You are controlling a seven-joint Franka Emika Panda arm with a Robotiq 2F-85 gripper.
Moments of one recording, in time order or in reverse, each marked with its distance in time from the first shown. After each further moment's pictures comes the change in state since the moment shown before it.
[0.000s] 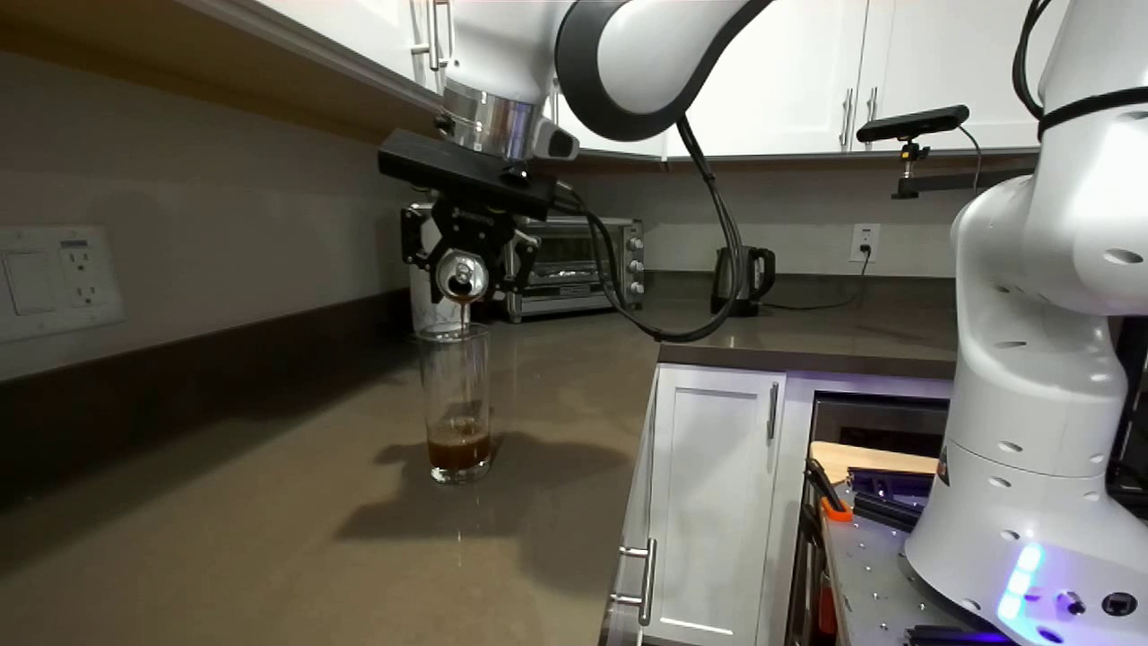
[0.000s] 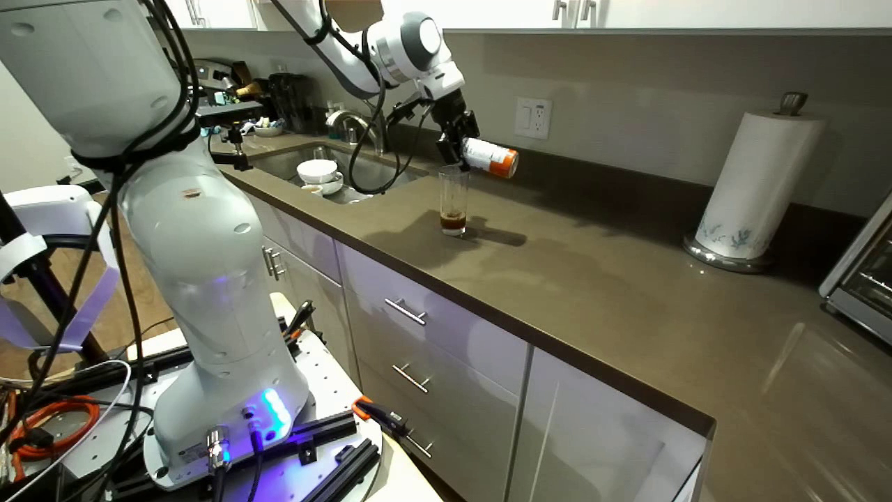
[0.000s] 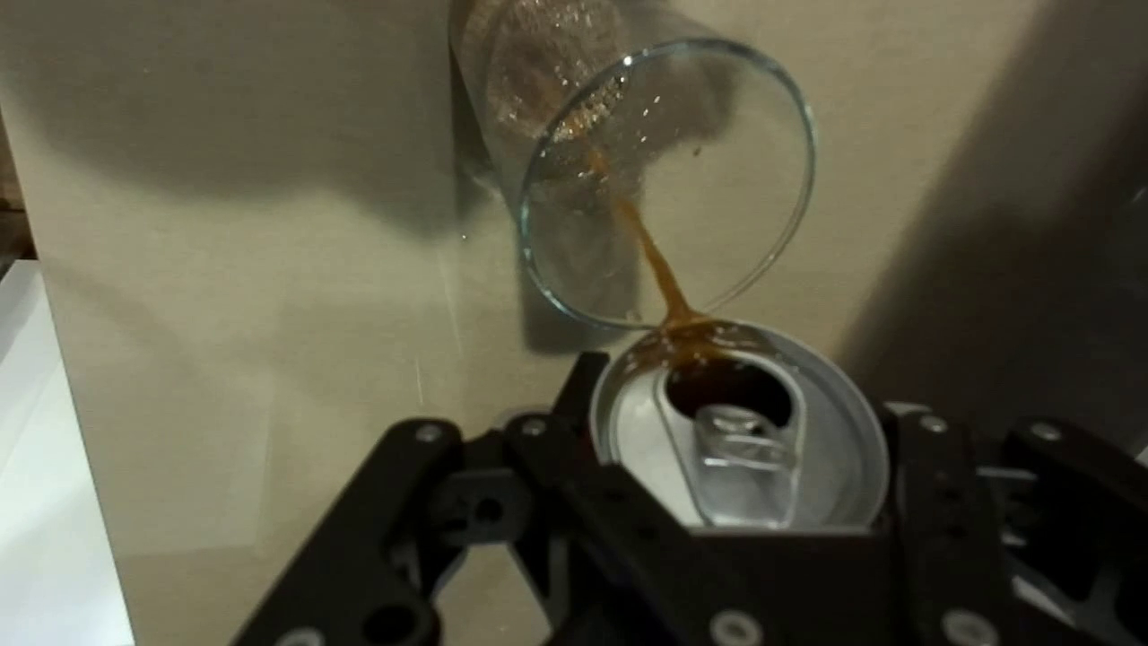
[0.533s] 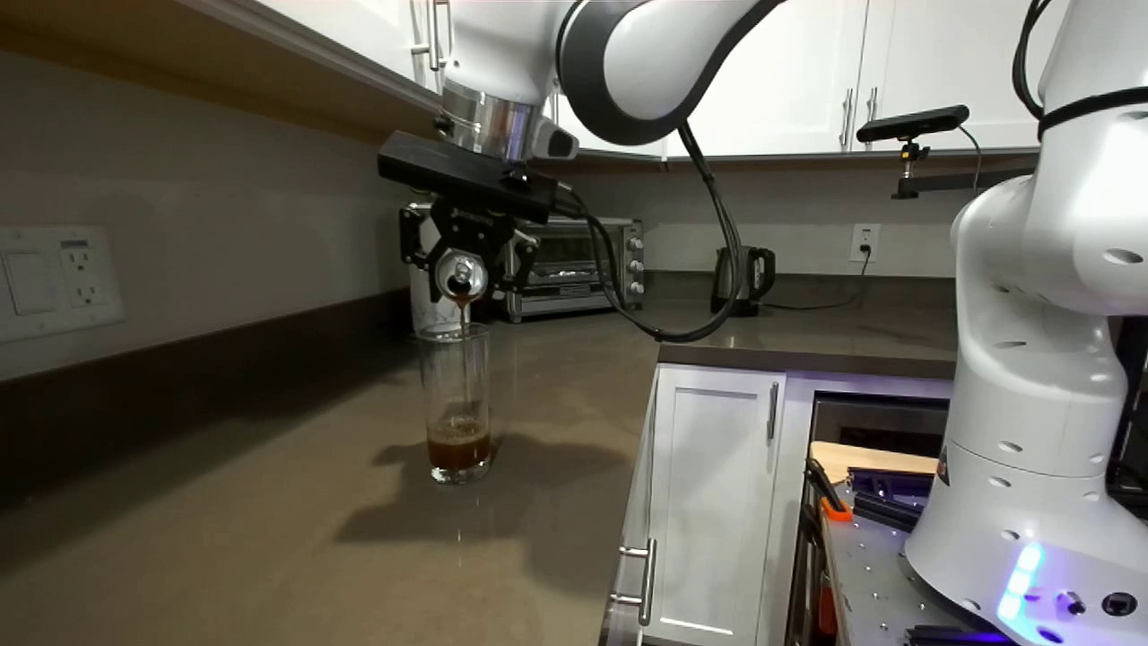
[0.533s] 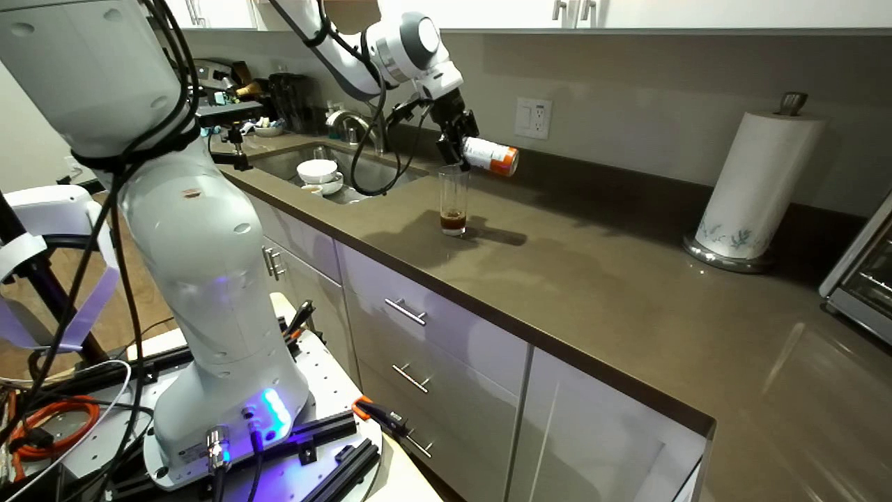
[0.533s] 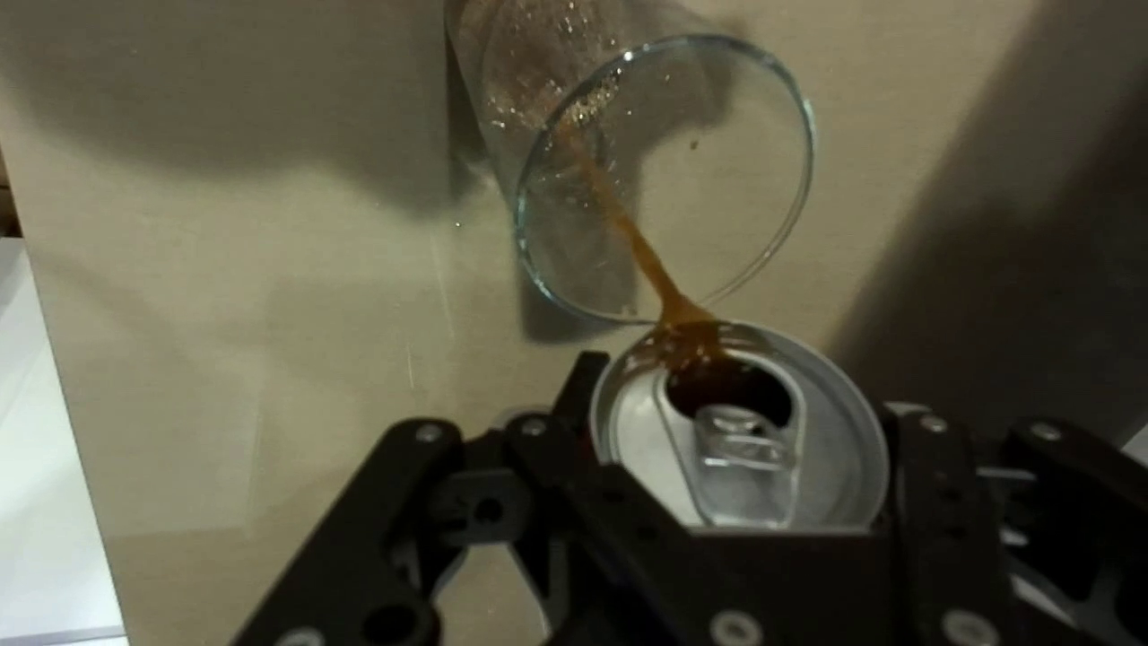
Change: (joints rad) arm 0.000 0.000 0.005 -0.001 -0.045 0.002 0.025
